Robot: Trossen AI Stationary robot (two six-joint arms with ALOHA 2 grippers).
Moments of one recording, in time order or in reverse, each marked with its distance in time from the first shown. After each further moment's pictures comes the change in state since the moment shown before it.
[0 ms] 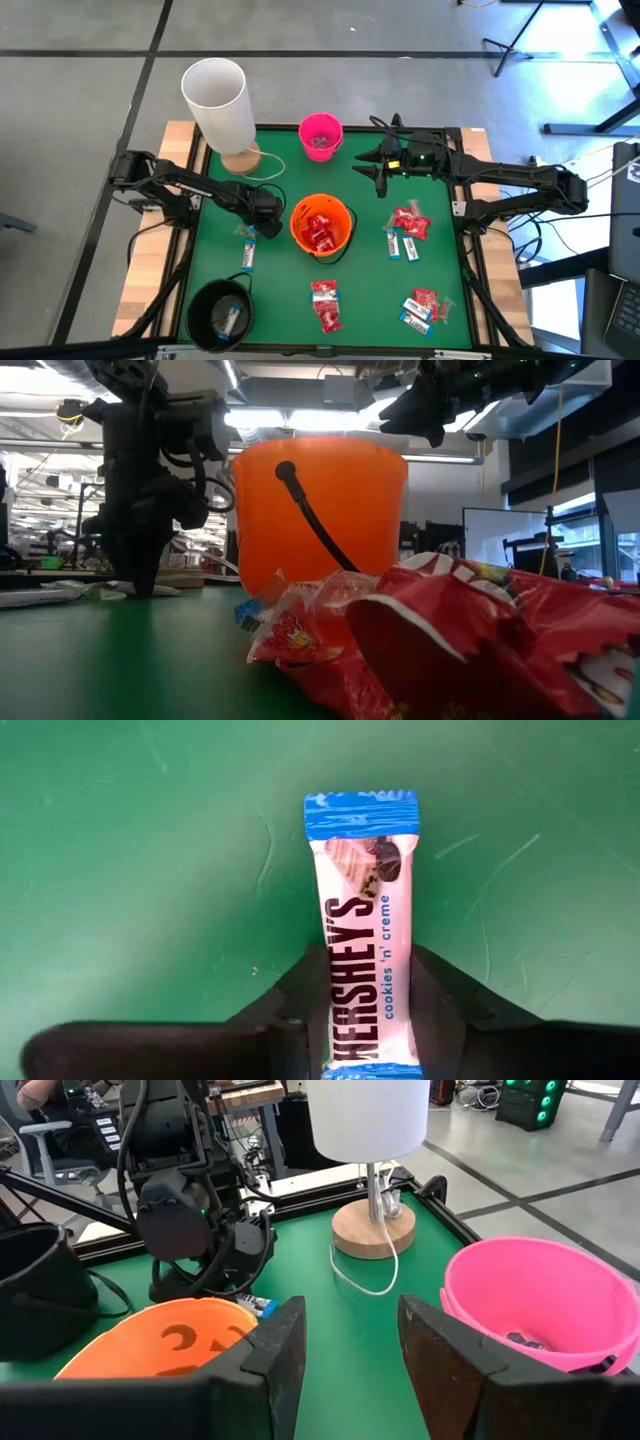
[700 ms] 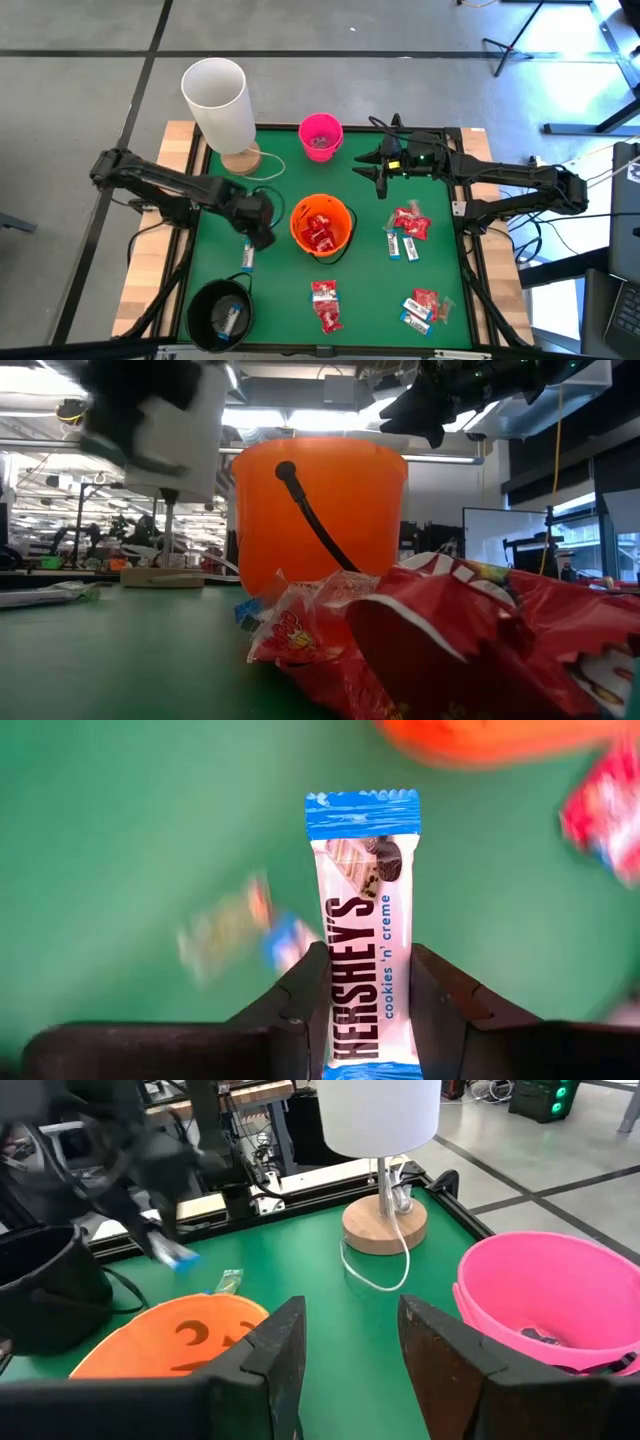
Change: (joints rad) left arm -0.224 -0.197 0.365 -0.424 0.090 -0.003; right arm 0.000 0.000 0.000 -0.007 -0.027 0.014
